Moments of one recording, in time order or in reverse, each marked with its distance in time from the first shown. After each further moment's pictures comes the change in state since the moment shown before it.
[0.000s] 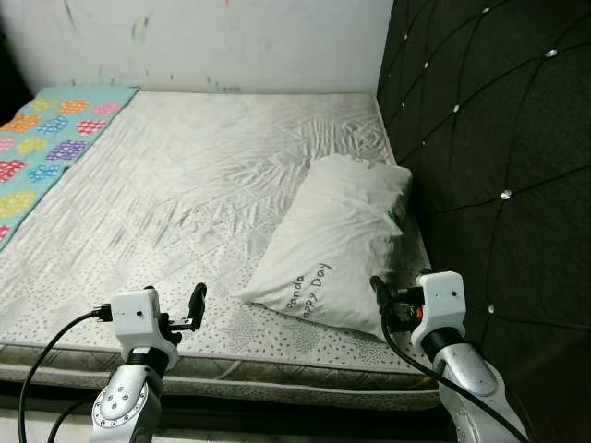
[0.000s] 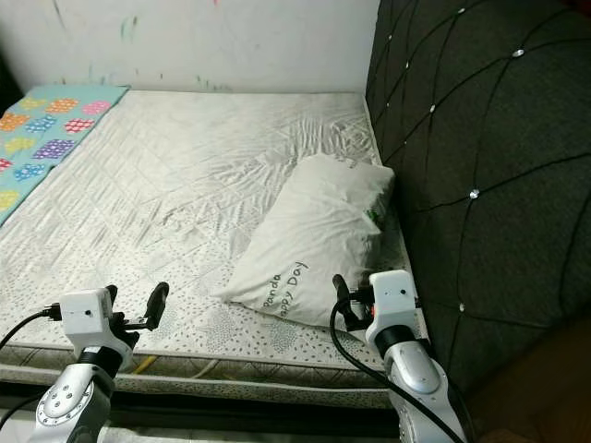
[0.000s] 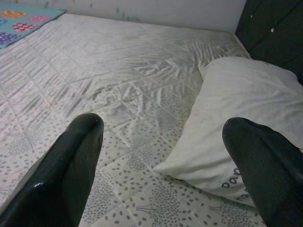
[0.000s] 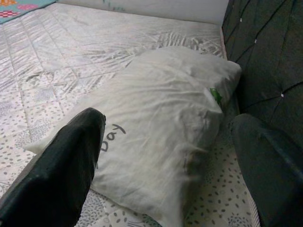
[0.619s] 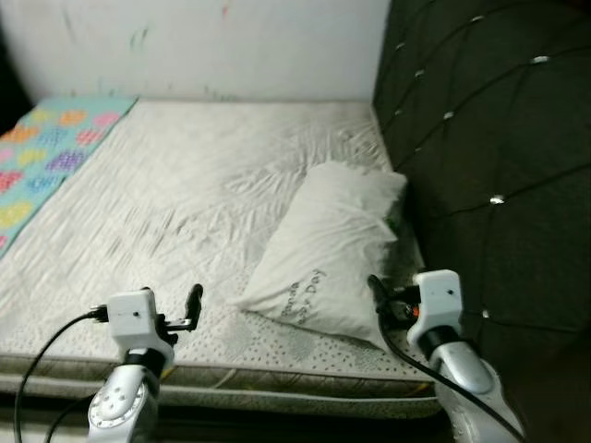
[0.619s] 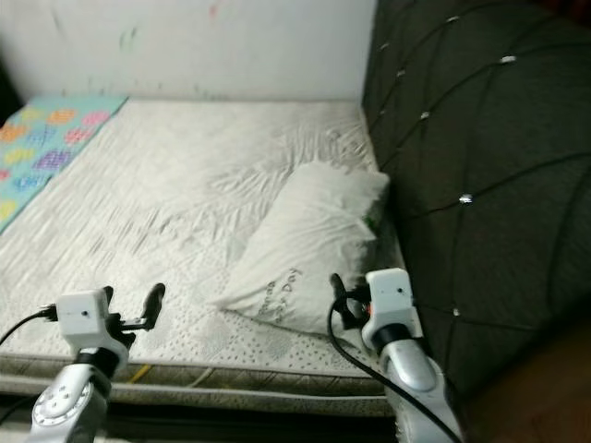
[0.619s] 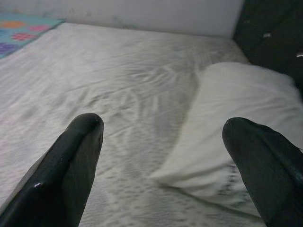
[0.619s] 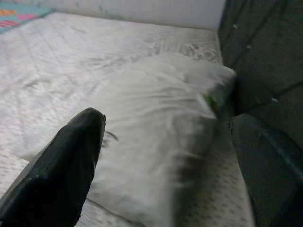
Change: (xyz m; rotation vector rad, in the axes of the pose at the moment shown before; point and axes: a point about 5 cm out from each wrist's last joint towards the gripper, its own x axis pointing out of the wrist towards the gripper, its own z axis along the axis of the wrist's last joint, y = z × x) left arm 0.001 -0.003 -0.001 -0.004 0.003 -0.012; right arm 0.001 -0.001 -0.002 -0.001 0.012 -0.004
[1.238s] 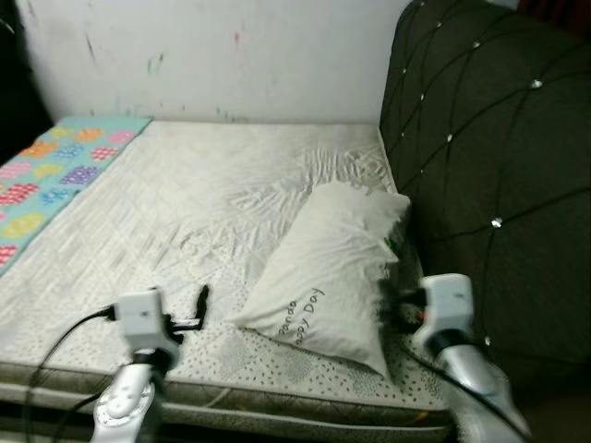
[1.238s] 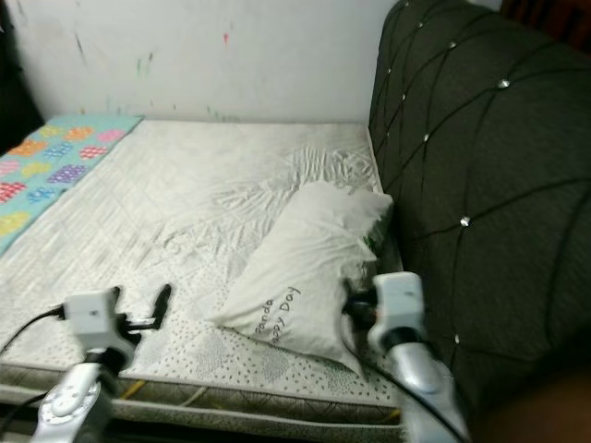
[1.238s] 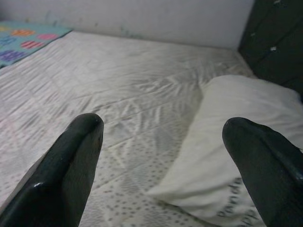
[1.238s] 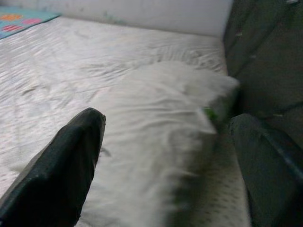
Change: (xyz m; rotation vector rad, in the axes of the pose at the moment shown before) left arm 0.000 0.006 -0.002 0.008 0.006 0.016; right arm 0.002 0.004 -0.003 0.018 0.015 0.004
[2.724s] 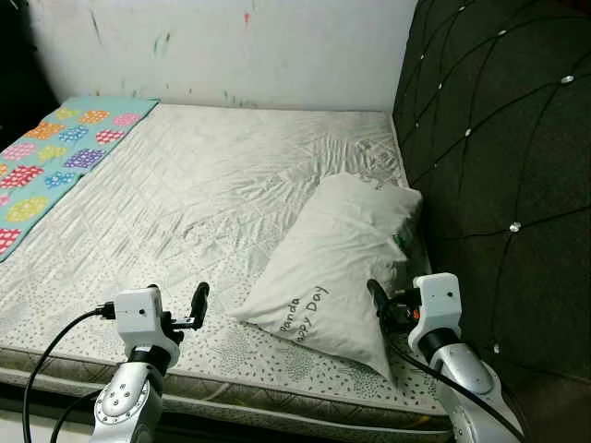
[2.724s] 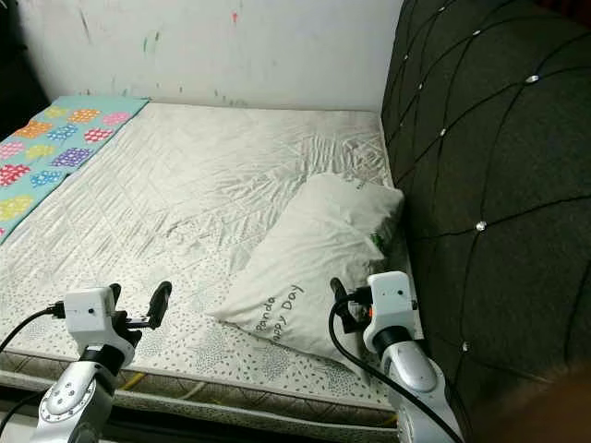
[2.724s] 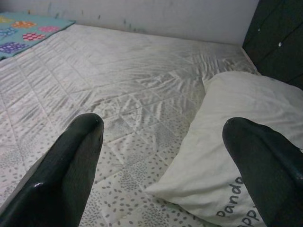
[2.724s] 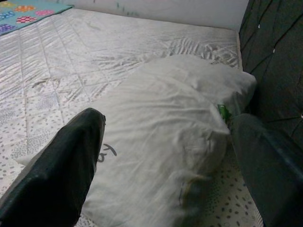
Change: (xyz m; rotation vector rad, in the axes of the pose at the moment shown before) left arm 0.002 -0.003 0.001 -0.007 -0.009 -0.023; right arm 0.001 -0.001 0.000 0.004 0.001 0.019
